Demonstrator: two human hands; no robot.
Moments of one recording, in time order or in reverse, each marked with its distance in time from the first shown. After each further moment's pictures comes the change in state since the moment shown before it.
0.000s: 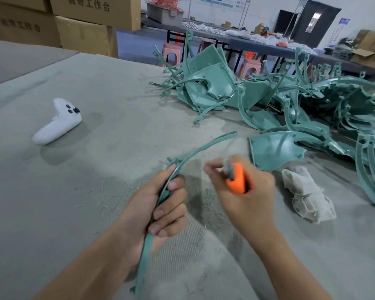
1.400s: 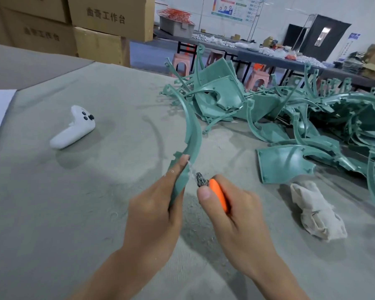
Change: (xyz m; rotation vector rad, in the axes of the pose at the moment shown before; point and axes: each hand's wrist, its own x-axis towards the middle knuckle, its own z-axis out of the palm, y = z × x) left_hand -0.006 -0.009 0.007 1.579 0.627 1.144; right_hand -0.003 -0.042 0.005 0.033 -0.327 0.248
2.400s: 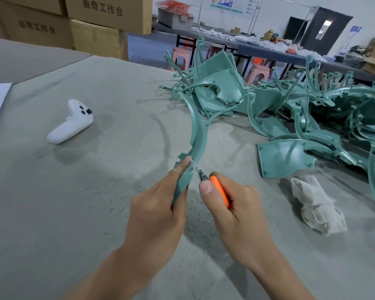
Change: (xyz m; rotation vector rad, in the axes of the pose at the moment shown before) left_hand -0.007 0.000 0.003 0.008 -0.032 -0.016; right_hand -0.001 0.004 0.004 0.060 0.009 -0.003
